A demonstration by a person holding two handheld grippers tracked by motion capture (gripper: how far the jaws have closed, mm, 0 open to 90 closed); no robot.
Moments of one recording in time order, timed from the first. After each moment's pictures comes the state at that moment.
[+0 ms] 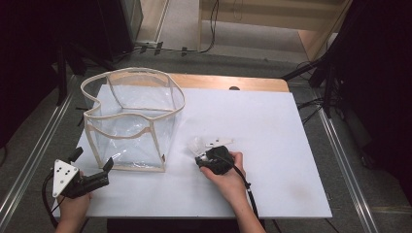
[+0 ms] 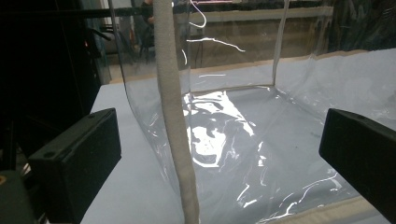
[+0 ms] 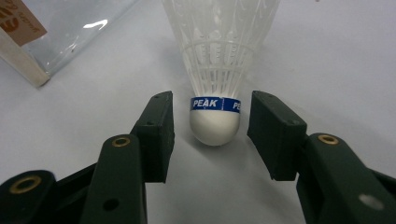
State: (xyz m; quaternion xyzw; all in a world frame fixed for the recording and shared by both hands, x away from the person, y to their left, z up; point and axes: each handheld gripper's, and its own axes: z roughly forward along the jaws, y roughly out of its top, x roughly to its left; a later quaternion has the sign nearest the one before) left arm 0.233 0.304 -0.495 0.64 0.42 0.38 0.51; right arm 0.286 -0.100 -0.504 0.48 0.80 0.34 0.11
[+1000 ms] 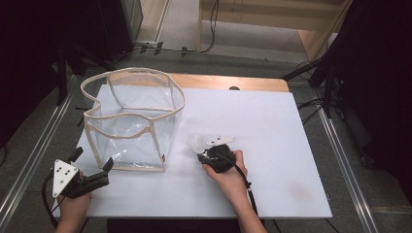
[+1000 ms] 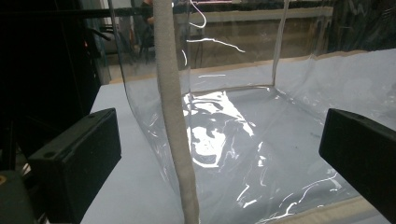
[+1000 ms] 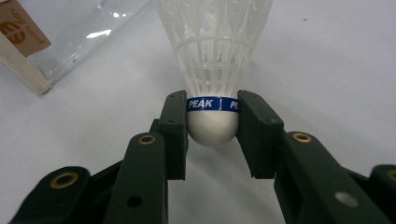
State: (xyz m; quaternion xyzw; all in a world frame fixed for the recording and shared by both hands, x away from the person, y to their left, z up) left arm 0.233 0.304 -0.495 0.64 0.42 0.38 0.51; right arm 0.287 -0.105 -0.495 0.47 0.80 0.35 0.12
